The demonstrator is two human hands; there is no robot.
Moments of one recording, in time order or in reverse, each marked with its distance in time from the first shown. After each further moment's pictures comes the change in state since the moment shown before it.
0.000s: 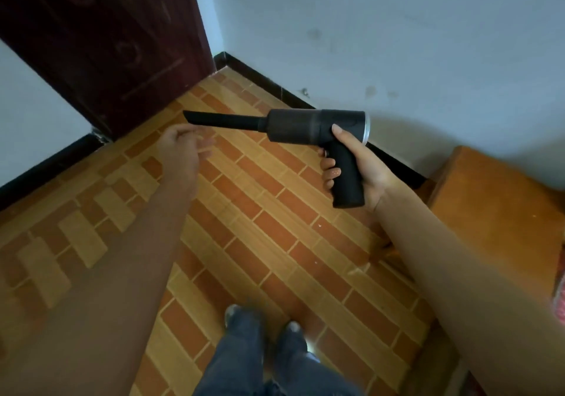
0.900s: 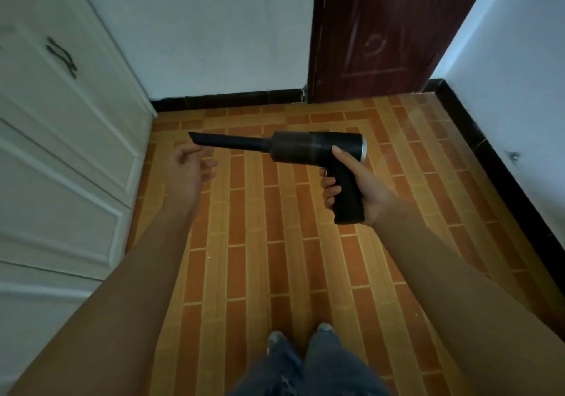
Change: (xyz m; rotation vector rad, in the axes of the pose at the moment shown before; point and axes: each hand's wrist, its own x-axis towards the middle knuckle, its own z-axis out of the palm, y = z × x) left_hand -0.138 -0.067 -0.459 -0.097 0.697 -0.012; right_hand 0.017 0.269 0.307 -0.379 -0.495 0.437
